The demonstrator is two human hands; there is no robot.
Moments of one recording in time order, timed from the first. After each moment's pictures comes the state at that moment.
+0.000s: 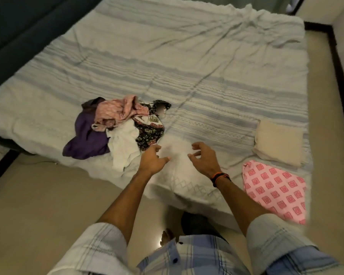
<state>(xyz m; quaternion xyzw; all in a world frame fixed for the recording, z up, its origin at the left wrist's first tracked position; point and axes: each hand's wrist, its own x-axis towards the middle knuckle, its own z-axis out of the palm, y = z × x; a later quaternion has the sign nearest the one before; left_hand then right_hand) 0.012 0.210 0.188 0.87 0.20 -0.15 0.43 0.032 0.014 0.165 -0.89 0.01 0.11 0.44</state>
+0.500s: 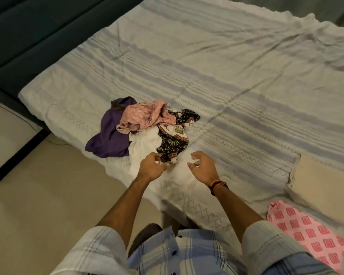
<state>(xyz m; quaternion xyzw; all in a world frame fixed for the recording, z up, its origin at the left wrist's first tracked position) 0.060 0.283 0.174 0.83 0.33 -0.14 0.43 0.120 0.093 0.139 -0.87 -0.05 0.22 0.43</state>
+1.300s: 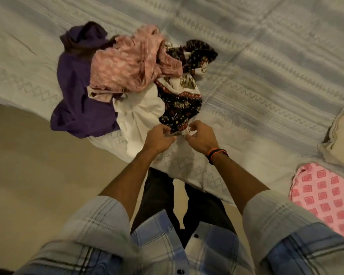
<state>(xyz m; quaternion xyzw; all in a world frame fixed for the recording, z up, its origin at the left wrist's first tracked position) 0.152 0.355 0.028 0.79 0.29 -0.32 0.43 0.187 0.194 0.016 -0.89 0.03 0.36 0.29</state>
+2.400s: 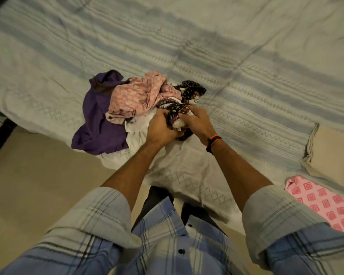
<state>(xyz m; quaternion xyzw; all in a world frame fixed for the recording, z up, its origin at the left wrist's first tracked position) 0.184 0.351 0.136 0.86 0.20 -0.12 0.45 0.225 0.220 0.142 -0.77 0.06 0.25 0.58</state>
